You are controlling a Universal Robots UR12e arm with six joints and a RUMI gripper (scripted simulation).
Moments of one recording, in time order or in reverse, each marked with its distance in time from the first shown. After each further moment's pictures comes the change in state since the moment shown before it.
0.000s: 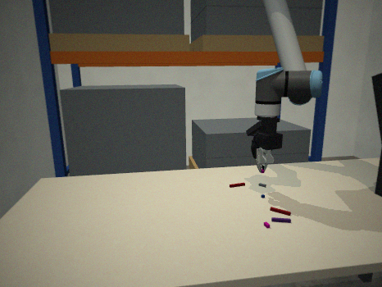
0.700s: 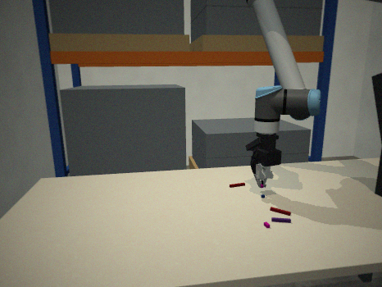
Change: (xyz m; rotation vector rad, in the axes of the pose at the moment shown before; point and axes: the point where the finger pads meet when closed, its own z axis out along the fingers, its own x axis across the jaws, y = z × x) arm 0.001 -0.001 0.062 -0.001 0.000 -0.001
